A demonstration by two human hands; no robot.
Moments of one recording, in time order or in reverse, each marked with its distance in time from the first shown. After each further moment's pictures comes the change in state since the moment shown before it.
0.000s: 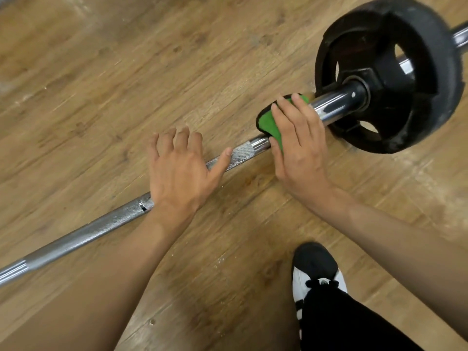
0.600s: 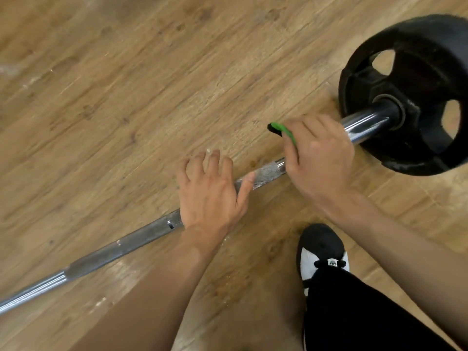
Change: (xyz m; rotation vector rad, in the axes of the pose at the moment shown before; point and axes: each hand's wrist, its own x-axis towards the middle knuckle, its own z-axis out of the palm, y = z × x) left_hand -0.067 0.035 0.008 -0.034 -0.057 0.060; right_hand -0.023 -0.011 -0.028 -0.130 -0.109 0.090
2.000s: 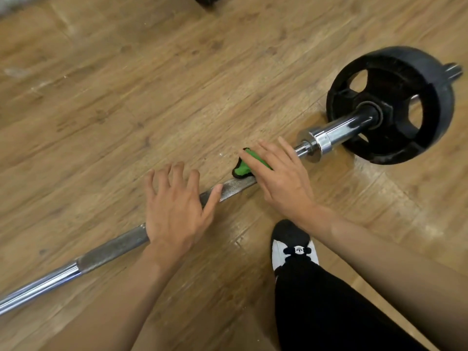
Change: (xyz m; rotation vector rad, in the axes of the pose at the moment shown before) left_hand -0.050 -0.106 0.011 -0.001 0.100 -0.007; right_hand -0.038 -0.075 0.028 0.055 -0.015 -0.281
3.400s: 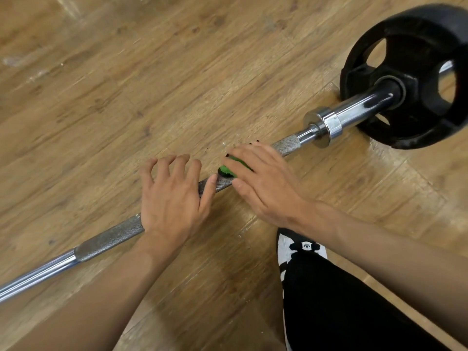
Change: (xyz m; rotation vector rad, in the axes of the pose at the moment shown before) left_hand 0.009 -0.005 0.003 0.076 0.069 0.089; right_hand 0.011 -0.025 -0.004 0.214 -0.239 -0.053
